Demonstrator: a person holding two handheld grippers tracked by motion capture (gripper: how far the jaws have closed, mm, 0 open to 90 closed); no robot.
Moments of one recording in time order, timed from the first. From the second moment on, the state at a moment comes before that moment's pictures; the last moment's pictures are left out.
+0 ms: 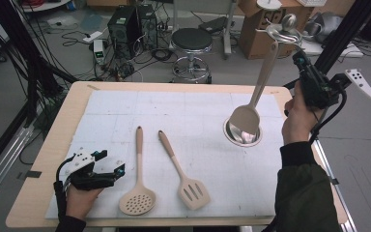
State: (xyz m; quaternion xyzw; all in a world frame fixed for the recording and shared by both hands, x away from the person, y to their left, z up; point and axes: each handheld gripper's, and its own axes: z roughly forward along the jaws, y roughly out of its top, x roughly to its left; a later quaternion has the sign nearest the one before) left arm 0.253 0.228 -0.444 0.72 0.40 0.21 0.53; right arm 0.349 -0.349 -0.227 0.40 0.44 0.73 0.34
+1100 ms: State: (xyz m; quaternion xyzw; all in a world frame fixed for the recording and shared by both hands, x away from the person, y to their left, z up) left arm 0.252 0.229 -0.442 0.72 0.40 0.21 0.53; right arm 0.349 -0.311 -0.212 0.36 0.48 0.72 0.36
